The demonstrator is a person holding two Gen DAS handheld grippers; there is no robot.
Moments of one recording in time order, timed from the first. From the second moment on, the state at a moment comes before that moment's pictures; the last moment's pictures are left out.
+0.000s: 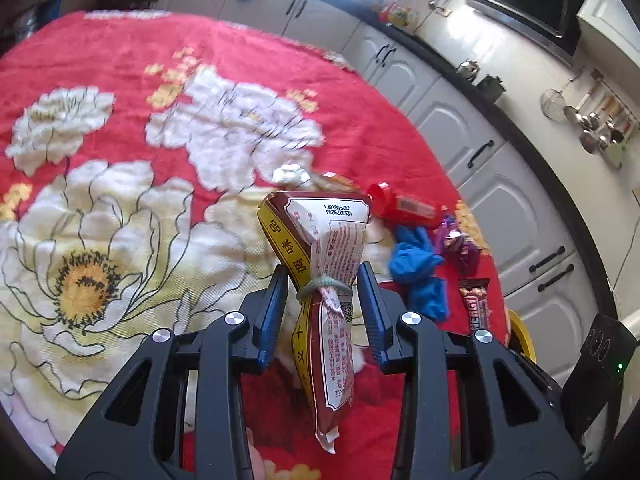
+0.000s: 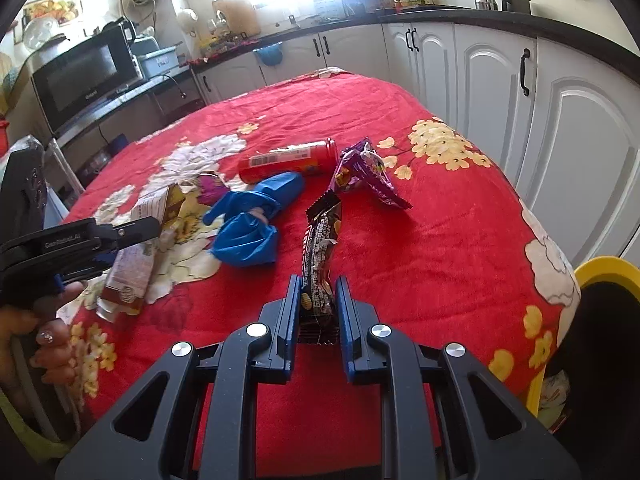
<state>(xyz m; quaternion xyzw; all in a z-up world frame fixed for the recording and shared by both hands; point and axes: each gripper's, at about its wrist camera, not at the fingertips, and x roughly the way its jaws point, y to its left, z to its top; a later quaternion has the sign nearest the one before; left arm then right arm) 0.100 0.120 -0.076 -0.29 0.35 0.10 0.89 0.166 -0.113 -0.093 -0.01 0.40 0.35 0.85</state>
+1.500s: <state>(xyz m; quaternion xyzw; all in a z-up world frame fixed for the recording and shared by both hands) 0.144 -0.073 0.001 -0.15 0.29 -0.10 0.94 0.143 -0.295 -0.018 0.09 0.30 0.23 0.92</state>
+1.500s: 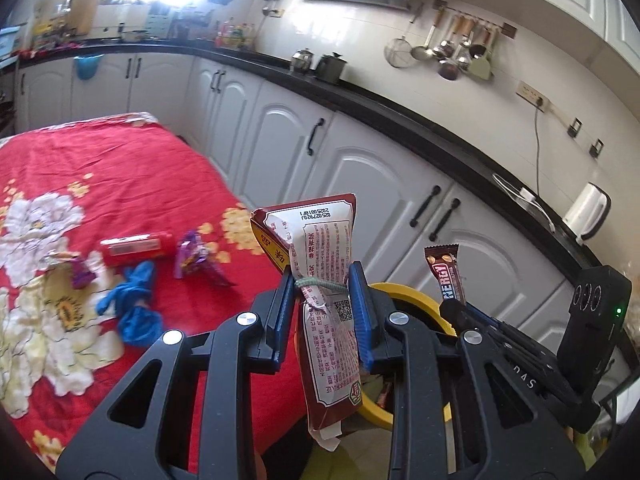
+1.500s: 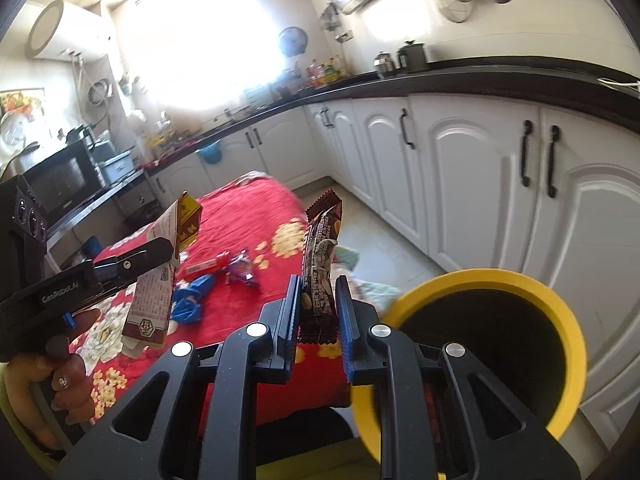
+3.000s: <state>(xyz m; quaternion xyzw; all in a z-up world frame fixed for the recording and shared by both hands) 0.213 -0.230 -0.045 -0.08 0.35 -0.22 0.91 0.137 -0.410 -0.112 0.18 0.37 0.11 0.91</state>
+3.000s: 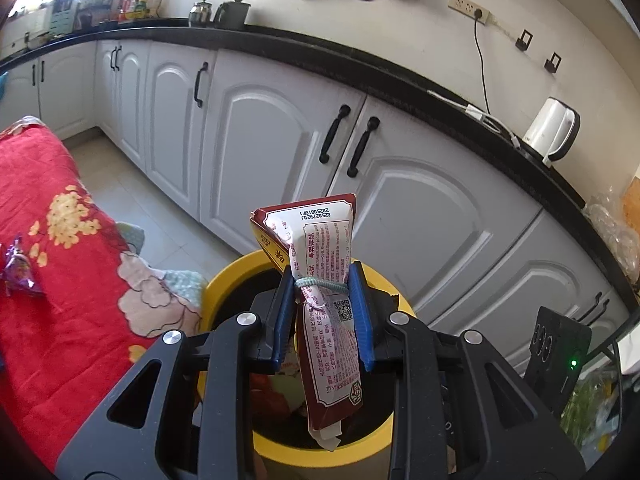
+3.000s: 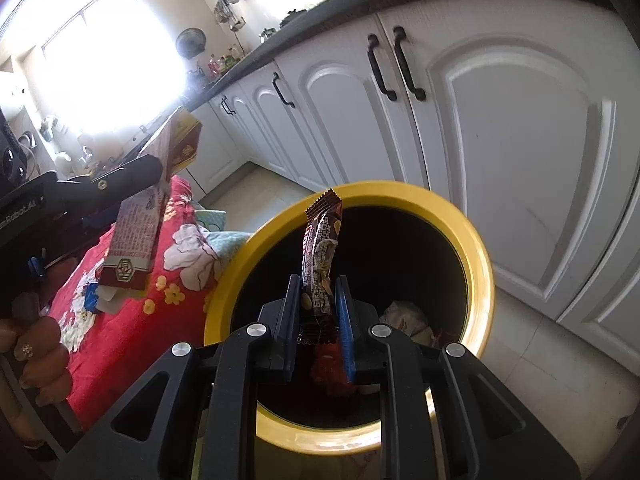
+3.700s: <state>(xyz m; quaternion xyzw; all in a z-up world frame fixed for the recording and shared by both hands) 0.222 -0.203 -0.059 -0.10 0.36 -0.18 0.91 0.135 -0.422 -0.114 0.19 0.37 0.07 0.91</state>
